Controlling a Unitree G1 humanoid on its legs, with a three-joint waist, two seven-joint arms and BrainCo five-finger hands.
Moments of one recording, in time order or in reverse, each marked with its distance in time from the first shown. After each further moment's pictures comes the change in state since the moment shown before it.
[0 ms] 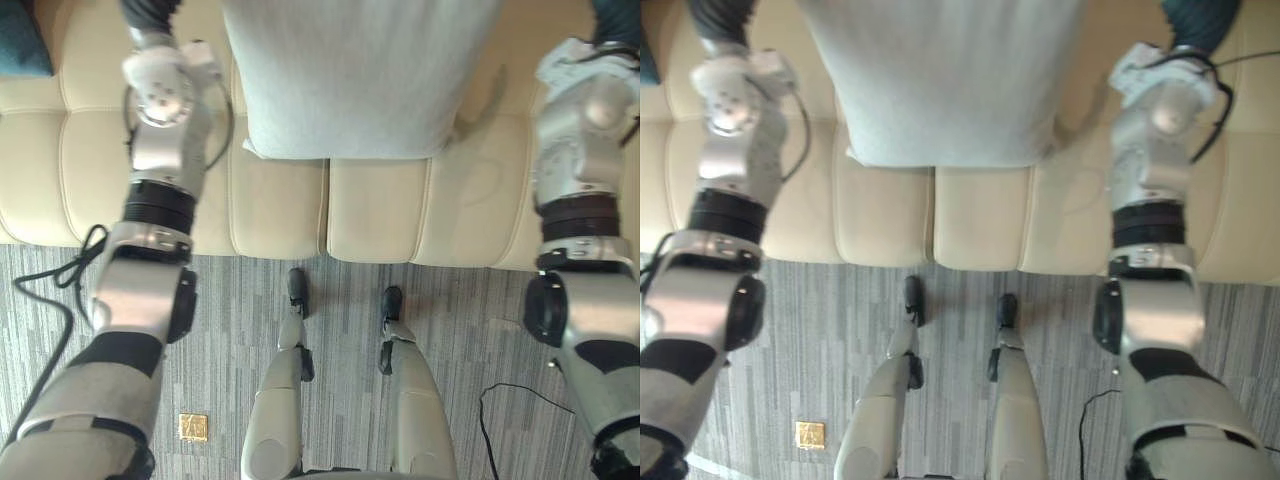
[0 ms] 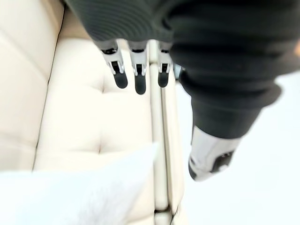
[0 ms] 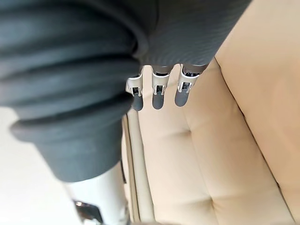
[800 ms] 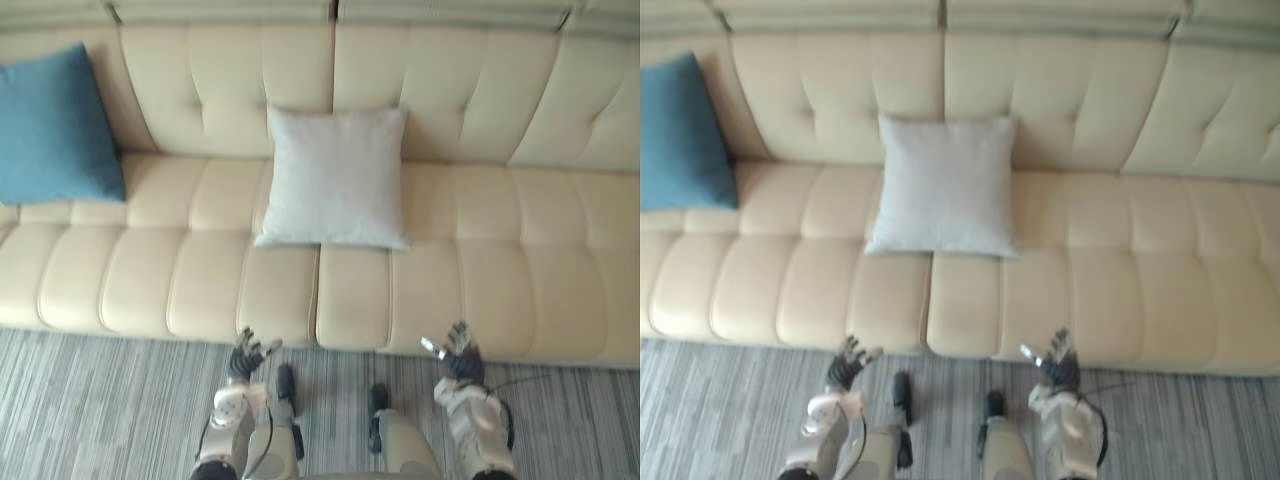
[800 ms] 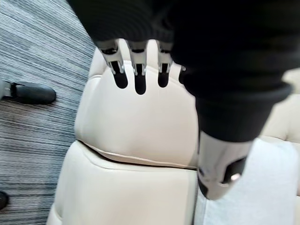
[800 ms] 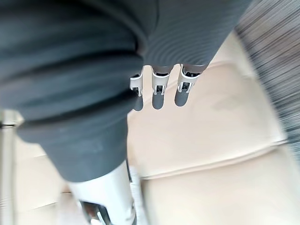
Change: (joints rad) left arm 1.259 -0.498 -0.004 0.033 0.270 0.072 -0.223; right arm 1.254 0.602 -0.003 -0.062 -0.208 0.030 0.236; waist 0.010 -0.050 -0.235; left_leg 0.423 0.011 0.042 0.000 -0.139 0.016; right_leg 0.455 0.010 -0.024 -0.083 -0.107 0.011
